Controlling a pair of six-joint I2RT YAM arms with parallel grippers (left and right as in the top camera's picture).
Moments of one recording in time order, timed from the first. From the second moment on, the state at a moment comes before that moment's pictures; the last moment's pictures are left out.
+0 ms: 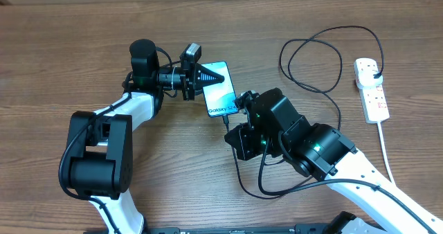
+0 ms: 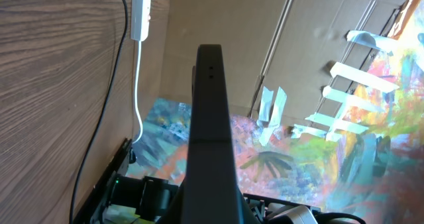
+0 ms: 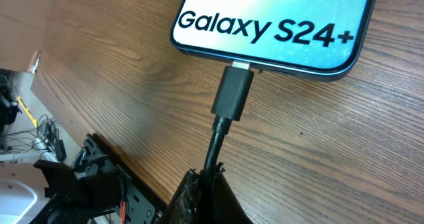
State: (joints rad) left arm -0.12 1.95 1.03 0.68 1.51 -1.54; right arm 0.74 1.25 1.08 -0.72 -0.30 0.49
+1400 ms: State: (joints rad) left arm -0.15 1.96 1.04 0.68 1.54 -1.30; right arm 0.74 1.29 1.08 -0.72 -0.18 0.48
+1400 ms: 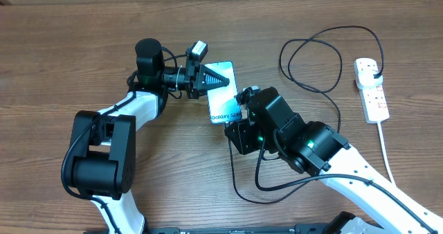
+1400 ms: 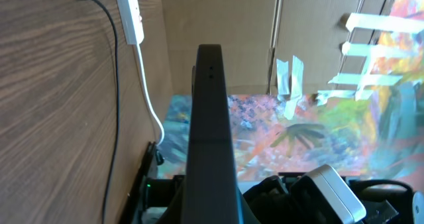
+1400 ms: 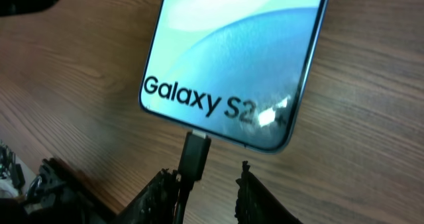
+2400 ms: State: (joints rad) left arm -0.14 1.96 1.04 0.68 1.51 -1.25; right arm 0.81 1.39 1.08 -0.67 -0.08 0.49
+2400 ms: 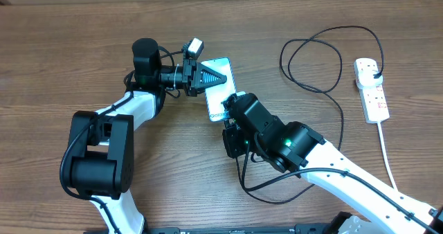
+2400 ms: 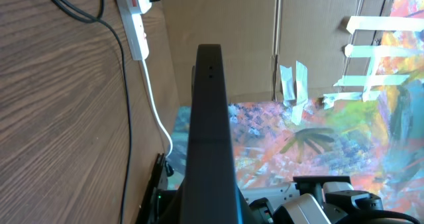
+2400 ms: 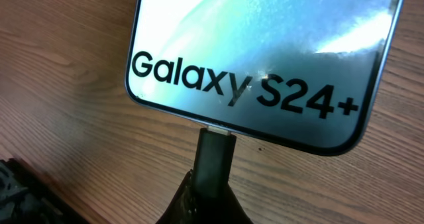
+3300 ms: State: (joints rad) left arm -0.16 1.96 1.04 0.70 1.45 -1.14; right arm 0.83 1.41 1.06 -0.61 -0.05 0.48
